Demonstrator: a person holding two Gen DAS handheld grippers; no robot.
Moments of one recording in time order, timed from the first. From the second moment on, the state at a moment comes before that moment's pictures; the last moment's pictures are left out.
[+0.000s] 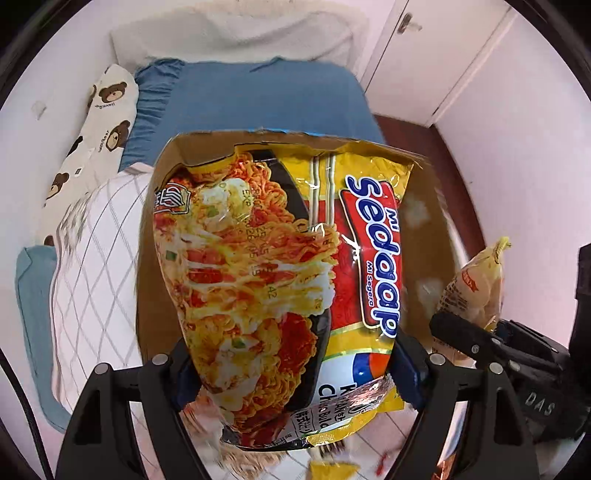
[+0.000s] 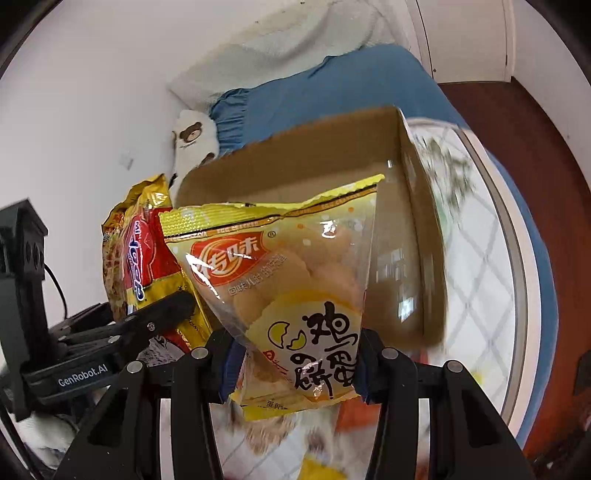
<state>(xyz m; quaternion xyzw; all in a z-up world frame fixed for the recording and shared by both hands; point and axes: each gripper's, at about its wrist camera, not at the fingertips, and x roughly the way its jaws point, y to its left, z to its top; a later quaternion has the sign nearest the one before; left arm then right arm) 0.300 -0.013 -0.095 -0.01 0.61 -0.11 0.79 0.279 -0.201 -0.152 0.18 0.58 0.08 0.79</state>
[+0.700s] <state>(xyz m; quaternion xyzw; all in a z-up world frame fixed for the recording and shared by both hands) 0.438 -0.049 -0.217 0.02 0.71 -0.12 0.70 0.424 -0.189 -0.290 0.12 0.67 0.06 0.73</state>
